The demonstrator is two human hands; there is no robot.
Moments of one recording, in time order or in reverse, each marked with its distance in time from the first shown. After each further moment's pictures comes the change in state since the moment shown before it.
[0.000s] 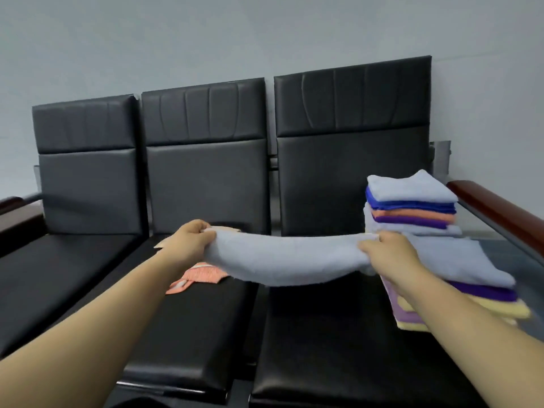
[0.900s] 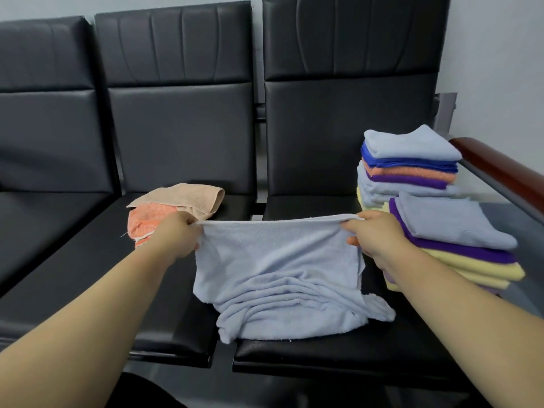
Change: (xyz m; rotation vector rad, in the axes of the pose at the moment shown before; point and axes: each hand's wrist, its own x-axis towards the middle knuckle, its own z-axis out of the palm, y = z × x) left_hand 0.009 -0.060 0.050 0.415 -0.017 -0.119; right_hand 0.011 0.035 0.043 0.295 -0.054 0.194
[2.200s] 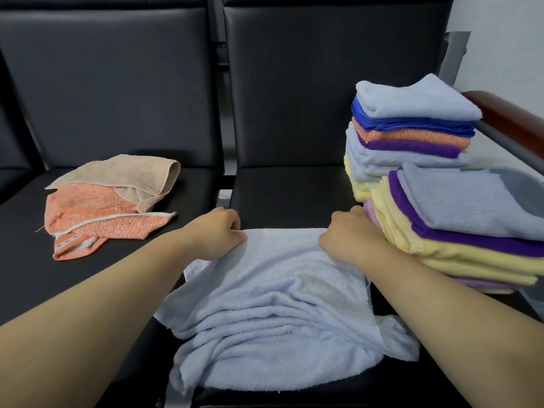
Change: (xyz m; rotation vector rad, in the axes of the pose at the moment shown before) left_hand 0.044 0.061 0.120 0.338 -0.446 0.415; right_hand 0.047 0.031 0.039 -1.138 -0.142 -0.087
